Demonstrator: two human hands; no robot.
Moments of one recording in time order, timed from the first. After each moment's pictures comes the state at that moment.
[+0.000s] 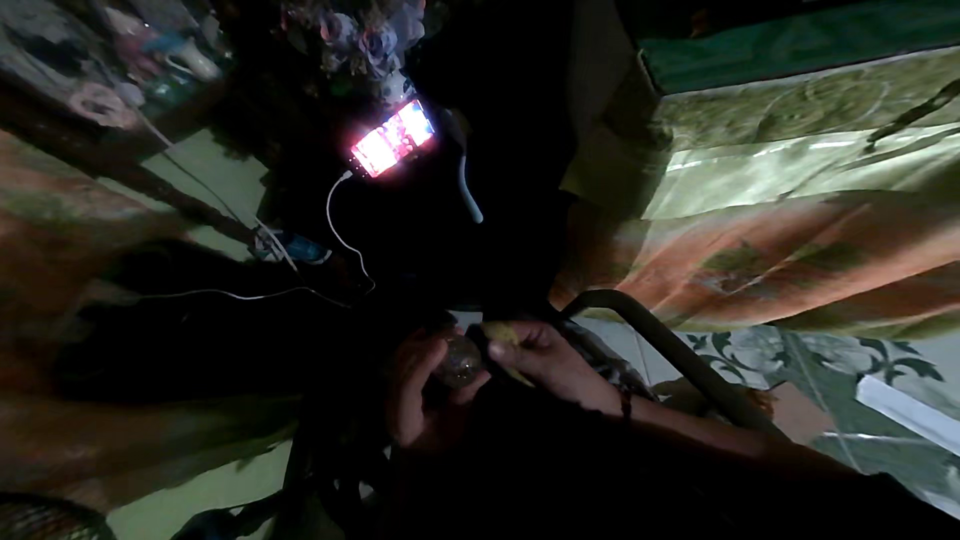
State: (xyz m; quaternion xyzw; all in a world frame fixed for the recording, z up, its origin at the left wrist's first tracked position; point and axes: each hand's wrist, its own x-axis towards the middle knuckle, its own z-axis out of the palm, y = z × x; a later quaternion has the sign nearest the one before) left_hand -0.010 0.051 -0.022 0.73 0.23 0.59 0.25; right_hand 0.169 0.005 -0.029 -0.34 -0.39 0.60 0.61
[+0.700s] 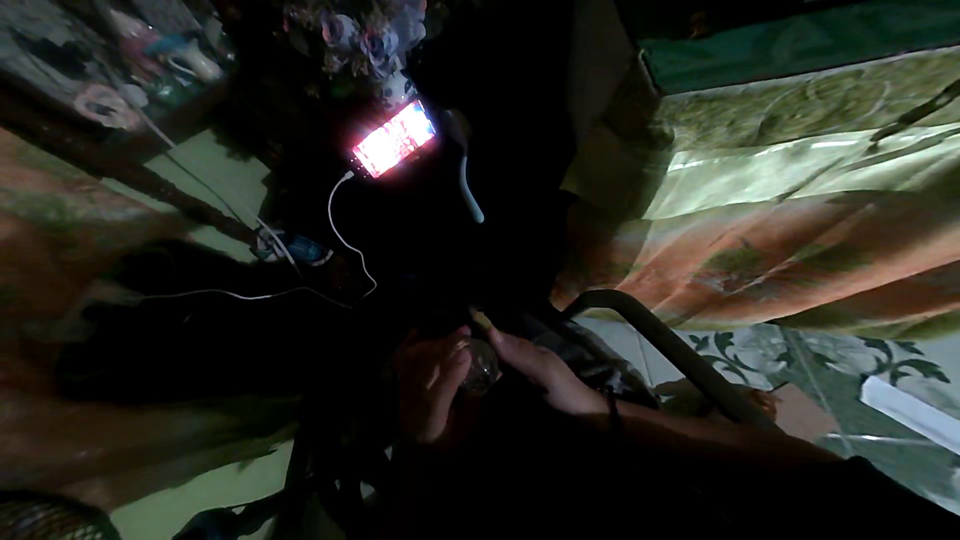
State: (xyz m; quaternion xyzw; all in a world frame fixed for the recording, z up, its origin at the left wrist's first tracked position) left_hand -0.007 0.050 -0.027 0.78 0.25 0.55 0.13; right_hand 0.152 0.000 -0.010 -0.27 -0.33 0.70 0.57
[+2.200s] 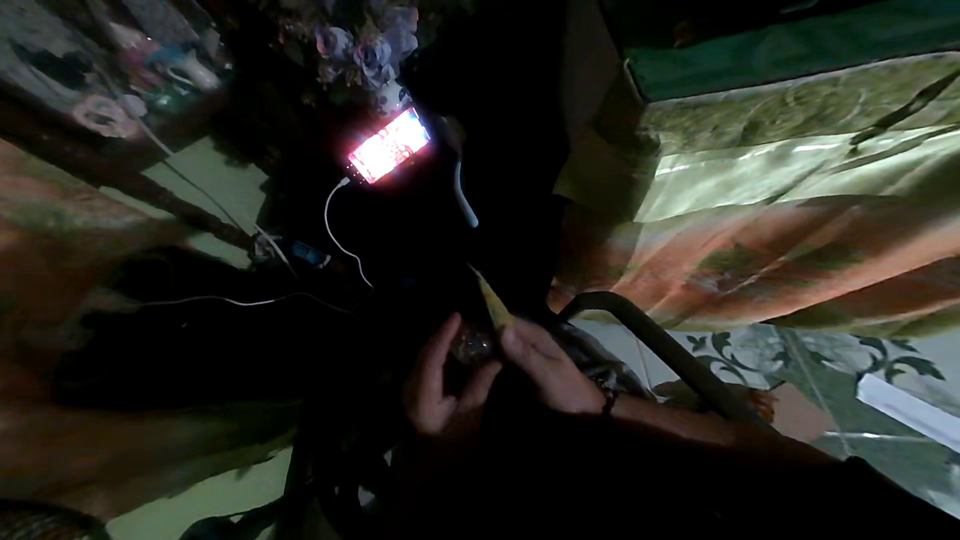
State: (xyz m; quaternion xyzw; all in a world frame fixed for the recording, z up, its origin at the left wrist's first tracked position) left_hand 0.015 0.039 -0.009 0.71 0.29 0.56 0.33; right_hand 0.163 0.010 -0.023 -0.31 -0.52 0.47 0.65
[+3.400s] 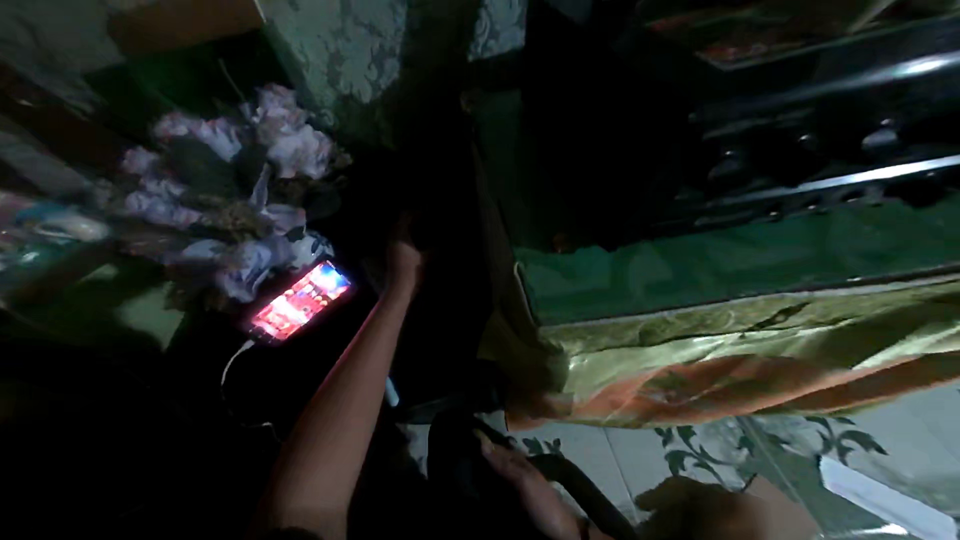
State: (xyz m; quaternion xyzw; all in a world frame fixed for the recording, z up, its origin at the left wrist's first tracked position) left_hand 0.280 0.342 0.049 0.82 0.40 0.29 0.27; right_hand 0.268 0.041 -0.107 -0.43 -0.16 0.68 0.57
